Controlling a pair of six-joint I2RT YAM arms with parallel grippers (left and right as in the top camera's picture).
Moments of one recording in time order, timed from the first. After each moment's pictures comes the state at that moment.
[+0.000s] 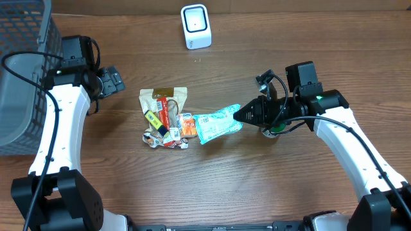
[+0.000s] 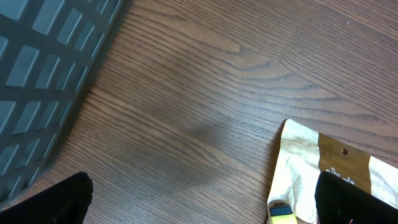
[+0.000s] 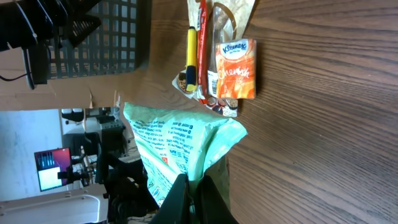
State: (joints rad) left arm 0.13 1.67 1.40 -0.87 -0.14 -0.33; right arm 0.20 1.51 1.10 -0.74 -0.92 0.28
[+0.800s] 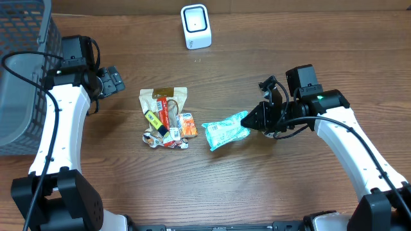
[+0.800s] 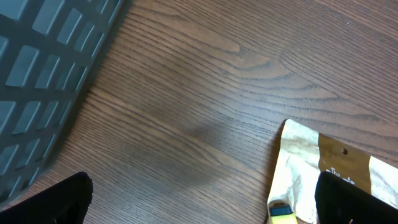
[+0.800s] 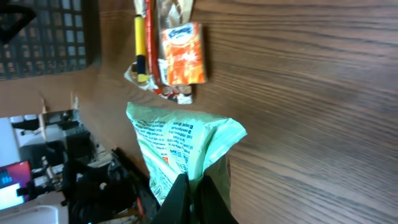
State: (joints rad) left arm 0.13 1.67 1.40 -0.87 -0.14 -0.33; right arm 0.20 1.51 1.10 -0.86 -0.76 0.23
